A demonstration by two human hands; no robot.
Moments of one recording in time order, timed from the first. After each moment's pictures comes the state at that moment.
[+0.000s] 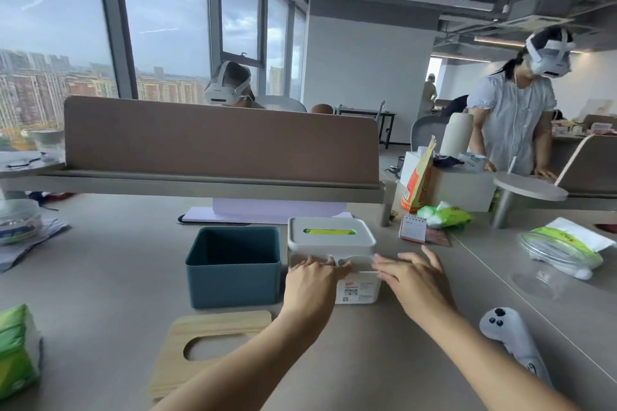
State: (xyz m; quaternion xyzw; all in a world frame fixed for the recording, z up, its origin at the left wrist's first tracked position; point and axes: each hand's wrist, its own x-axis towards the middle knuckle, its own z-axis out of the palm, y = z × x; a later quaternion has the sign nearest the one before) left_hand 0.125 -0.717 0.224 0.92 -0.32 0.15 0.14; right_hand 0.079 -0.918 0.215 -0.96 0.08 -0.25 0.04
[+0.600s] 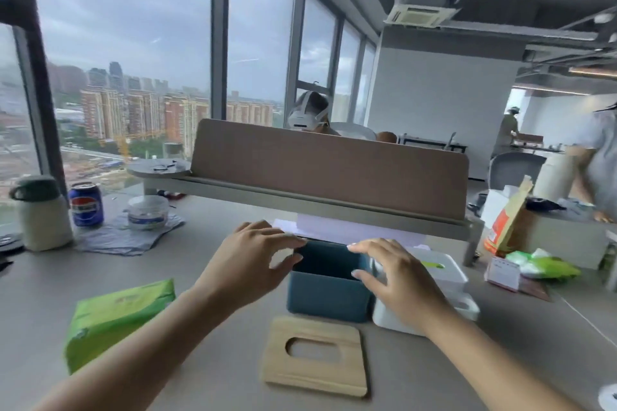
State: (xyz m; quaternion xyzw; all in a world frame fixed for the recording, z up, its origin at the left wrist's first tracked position) left_hand 0.120 -0.464 0.303 0.89 -0.29 0.32 0.16; right_hand 0.103 -0.734 0.286 -0.92 -0.21 -0.27 0.17
